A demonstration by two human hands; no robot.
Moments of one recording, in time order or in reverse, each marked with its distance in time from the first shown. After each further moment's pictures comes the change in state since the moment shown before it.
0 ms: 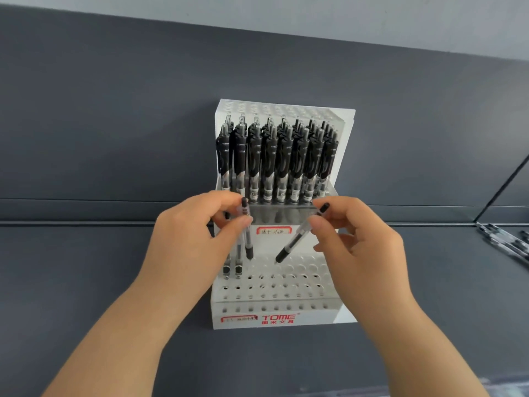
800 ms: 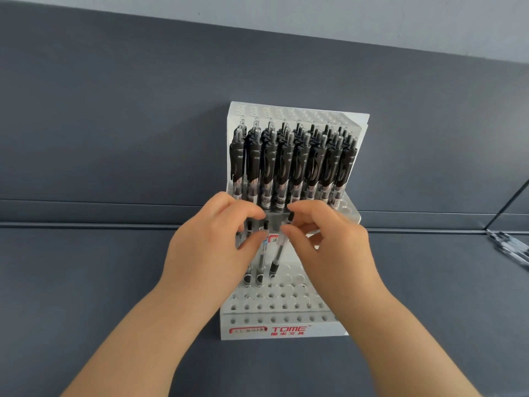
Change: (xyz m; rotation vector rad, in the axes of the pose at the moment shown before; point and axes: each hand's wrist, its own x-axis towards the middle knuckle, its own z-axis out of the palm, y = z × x) left_hand 0.011 -0.020 0.013 0.200 -0.068 0.185; right_hand 0.022 0.019 0.039 -0.237 -0.074 -0.160
